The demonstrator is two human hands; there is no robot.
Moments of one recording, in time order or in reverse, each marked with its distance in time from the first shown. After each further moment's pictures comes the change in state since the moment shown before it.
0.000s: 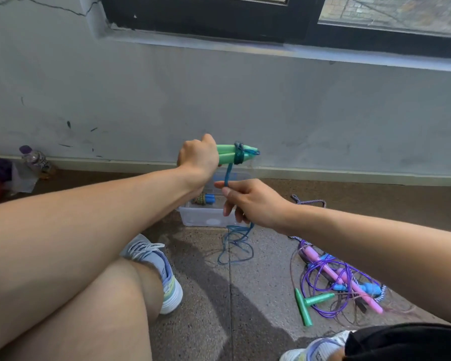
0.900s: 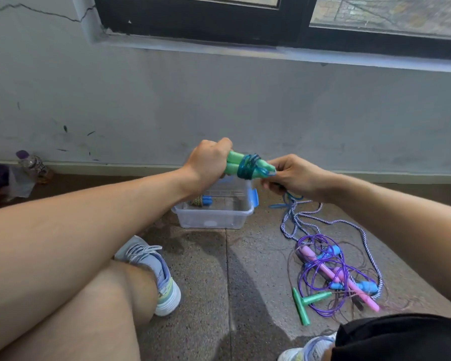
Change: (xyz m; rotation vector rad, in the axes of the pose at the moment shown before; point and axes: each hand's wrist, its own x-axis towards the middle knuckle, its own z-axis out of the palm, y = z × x) left_hand -0.022 0.007 -0.003 -0.170 -0.293 0.210; right_hand -0.006 0.011 -0.085 0.065 0.001 -0.101
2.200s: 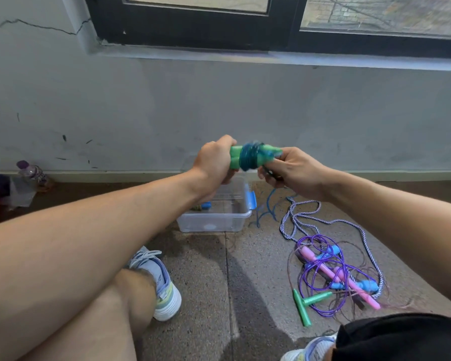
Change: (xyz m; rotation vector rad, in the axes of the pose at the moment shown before) left_hand -0.008 0.024 0.023 -0.434 0.027 -0.142; right_hand -0.006 -0.010 -0.006 0.166 0.109 -0.059
